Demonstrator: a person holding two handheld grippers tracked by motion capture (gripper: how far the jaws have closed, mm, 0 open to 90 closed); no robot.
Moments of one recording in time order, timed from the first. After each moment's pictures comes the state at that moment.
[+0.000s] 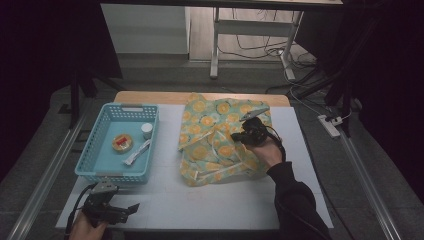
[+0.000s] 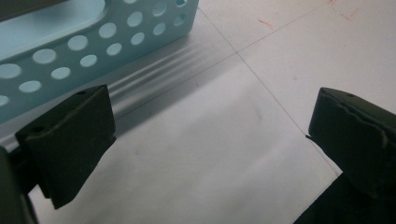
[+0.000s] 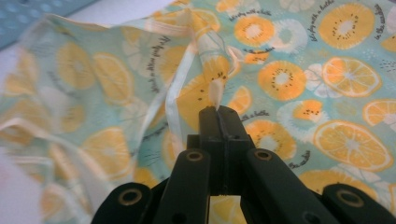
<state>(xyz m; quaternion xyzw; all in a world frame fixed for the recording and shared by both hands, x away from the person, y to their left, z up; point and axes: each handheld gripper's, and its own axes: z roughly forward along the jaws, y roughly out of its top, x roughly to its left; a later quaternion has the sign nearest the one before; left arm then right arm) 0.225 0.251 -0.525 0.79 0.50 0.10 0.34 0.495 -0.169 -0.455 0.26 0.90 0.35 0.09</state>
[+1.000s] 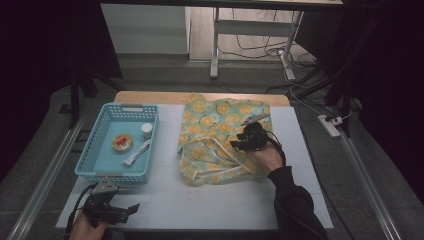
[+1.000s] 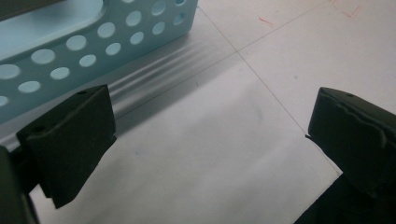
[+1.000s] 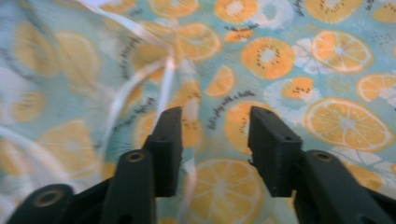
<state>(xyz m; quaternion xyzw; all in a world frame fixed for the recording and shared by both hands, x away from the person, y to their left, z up) 0.225 0.250 -0.525 0.79 0.50 0.10 0.34 0.491 -0.177 -0.475 0.28 0.89 0.35 0.10</state>
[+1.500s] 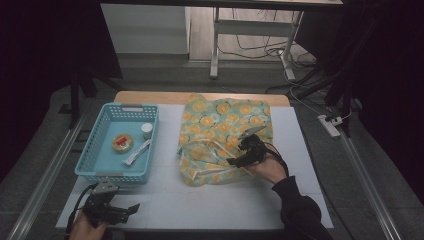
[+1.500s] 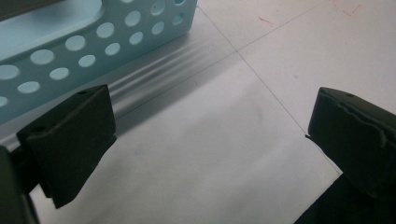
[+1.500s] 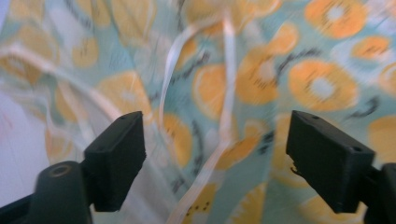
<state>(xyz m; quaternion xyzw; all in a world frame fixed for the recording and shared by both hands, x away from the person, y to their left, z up) 0.225 0.249 -0.525 0.79 0.50 0.10 0.34 0.458 -0.176 -0.495 0.25 0.91 0.32 0.06</state>
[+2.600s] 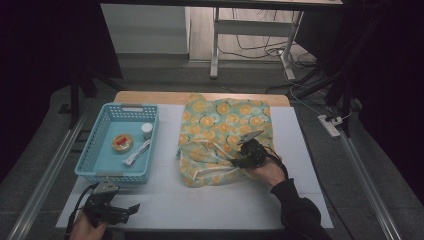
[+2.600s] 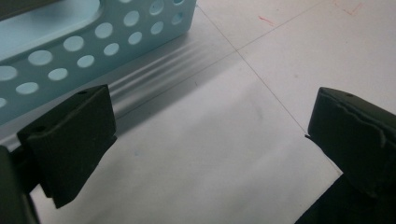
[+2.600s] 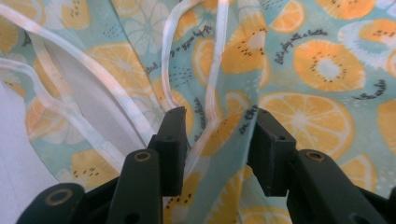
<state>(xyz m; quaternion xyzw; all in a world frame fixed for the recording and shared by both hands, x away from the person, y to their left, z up) 0.225 0.248 -0.525 0.80 0.49 0.10 0.33 0.453 -0.178 -0.504 0.23 0.92 0.30 0.08</state>
